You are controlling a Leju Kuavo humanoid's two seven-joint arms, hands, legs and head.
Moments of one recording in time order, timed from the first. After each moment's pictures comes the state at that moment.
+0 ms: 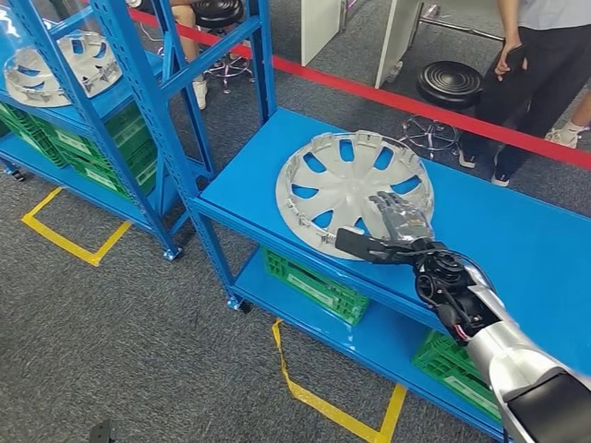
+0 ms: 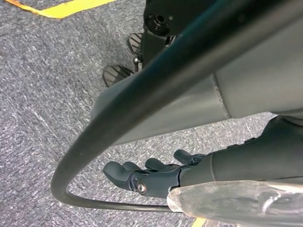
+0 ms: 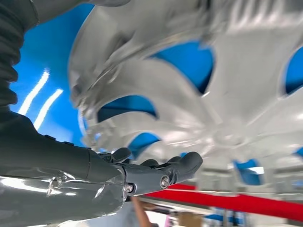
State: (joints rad) left arm -0.09 0.15 -0.76 -0.23 1.24 0.21 -0.22; right arm -0.78 -0.06 0.70 -0.73 0.92 -0.06 0.08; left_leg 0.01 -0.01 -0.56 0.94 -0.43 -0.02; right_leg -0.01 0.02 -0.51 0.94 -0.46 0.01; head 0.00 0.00
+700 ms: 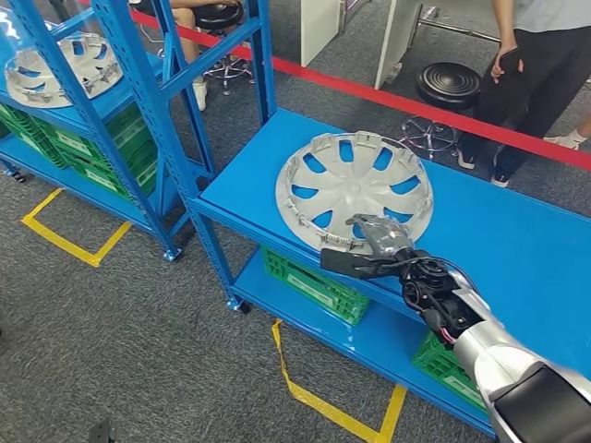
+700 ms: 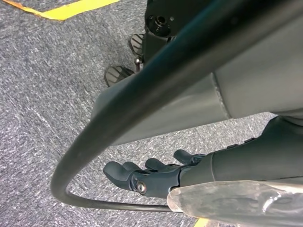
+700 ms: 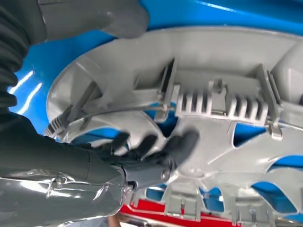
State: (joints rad) left arm -0.09 0.15 -0.76 -0.23 1.24 0.20 -0.23; right arm -0.79 -0.02 0.78 -0.62 0.88 -0.05 -0.01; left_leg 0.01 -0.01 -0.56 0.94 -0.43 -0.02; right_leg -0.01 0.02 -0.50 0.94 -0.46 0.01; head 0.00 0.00
